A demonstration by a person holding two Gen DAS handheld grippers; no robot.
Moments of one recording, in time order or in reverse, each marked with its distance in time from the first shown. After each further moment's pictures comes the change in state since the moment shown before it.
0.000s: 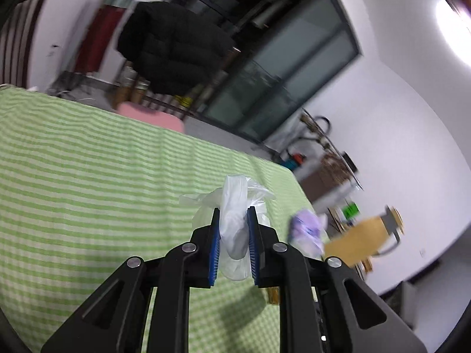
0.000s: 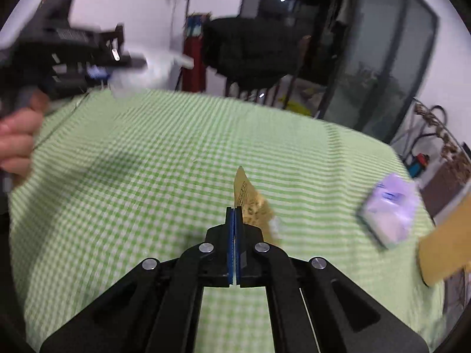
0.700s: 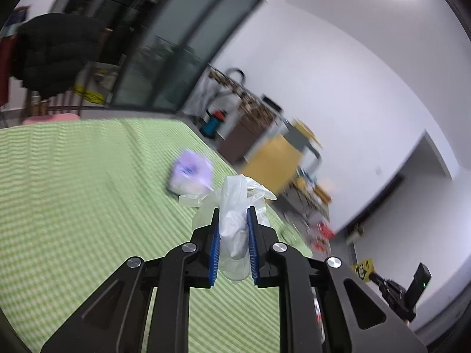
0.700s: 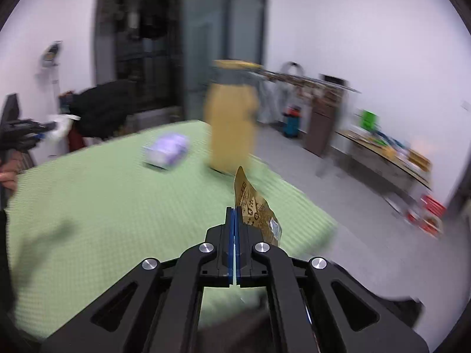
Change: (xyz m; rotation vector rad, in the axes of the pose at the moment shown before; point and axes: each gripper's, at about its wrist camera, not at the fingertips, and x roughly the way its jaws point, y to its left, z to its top) left arm 0.008 -0.195 -0.112 0.326 0.177 -0.299; right arm -0.321 -0.177 -0.269 0.494 -0.078 -0.511
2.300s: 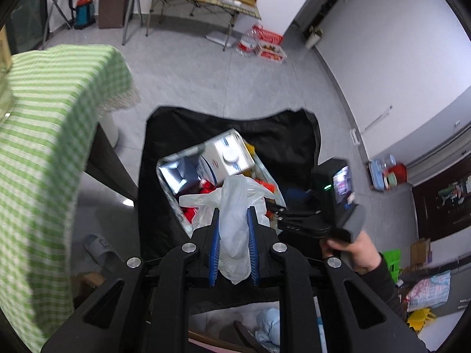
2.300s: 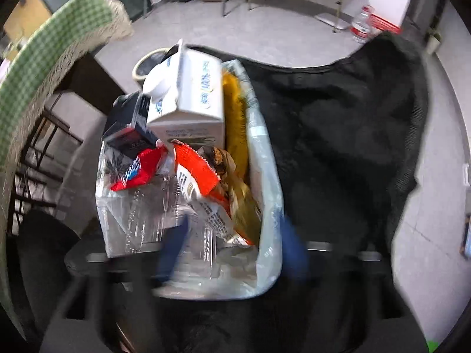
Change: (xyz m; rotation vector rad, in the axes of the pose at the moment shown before) left arm 0.313 -0.372 -0.352 0.523 0.826 -0.132; right arm 0.097 -0.288 -0.305 0.446 0.567 -0.115
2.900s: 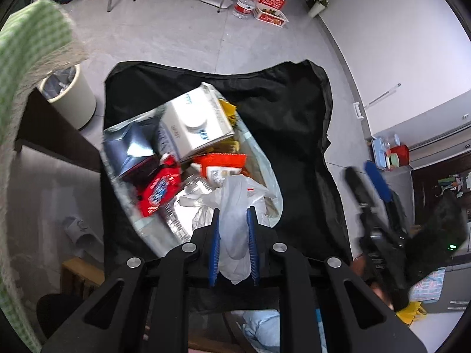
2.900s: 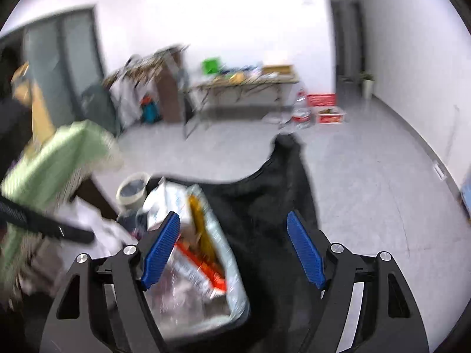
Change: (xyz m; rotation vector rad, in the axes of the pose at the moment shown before) left arm 0.120 -0.041 0.005 -0.018 0.167 -0.011; right arm -0.109 -0.044 -0.058 0.291 -0.632 -0.125
